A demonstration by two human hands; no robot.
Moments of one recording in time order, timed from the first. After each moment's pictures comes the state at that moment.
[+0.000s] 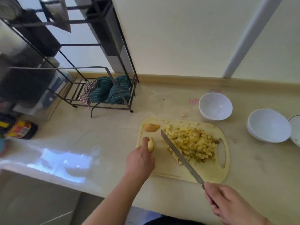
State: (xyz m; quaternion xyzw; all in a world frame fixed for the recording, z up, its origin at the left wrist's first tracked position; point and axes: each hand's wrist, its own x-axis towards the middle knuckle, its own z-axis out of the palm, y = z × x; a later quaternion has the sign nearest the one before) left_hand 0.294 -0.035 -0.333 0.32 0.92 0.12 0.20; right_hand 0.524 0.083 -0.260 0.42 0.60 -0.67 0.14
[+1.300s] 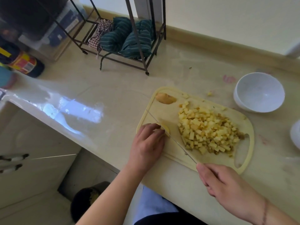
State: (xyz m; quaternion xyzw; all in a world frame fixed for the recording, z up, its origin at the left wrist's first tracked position) left_hand 0.332 -0.061 -0.395 0.39 0.84 0.36 -0.07; right_hand 0.492 0.118 -0.298 0.25 0.77 -0.56 0.21
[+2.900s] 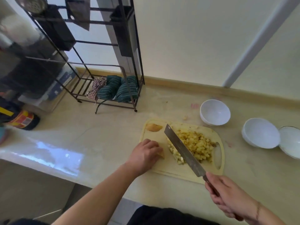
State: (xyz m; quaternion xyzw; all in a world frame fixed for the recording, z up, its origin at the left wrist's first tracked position) left_hand 0.260 -0.052 -0.381 0.61 0.75 0.24 0.06; right_hand 0.517 0.097 -0.251 0.42 0.60 -0.66 0.18
